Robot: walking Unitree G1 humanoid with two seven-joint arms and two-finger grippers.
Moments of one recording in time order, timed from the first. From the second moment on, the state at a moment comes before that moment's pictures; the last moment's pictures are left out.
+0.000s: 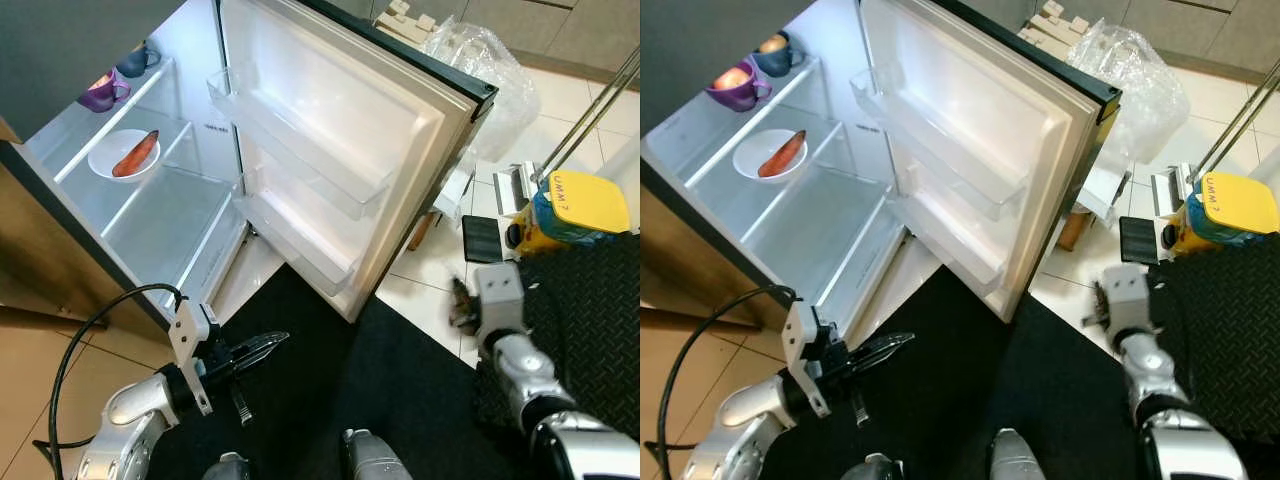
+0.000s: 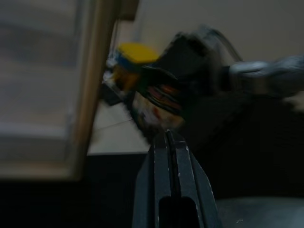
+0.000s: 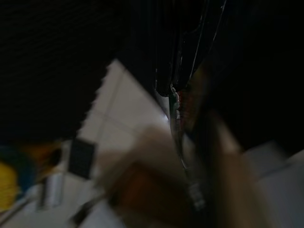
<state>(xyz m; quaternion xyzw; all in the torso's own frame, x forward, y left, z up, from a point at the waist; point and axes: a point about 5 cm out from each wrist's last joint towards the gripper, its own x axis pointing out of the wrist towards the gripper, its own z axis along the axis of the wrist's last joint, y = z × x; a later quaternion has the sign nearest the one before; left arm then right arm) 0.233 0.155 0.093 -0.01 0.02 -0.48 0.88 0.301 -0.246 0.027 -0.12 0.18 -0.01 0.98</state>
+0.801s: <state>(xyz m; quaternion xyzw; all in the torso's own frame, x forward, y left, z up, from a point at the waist) 0.239 0.143 0.085 0.00 0.00 -0.46 0.89 0.343 -0.139 0.080 0.03 0.05 0.33 0.94</state>
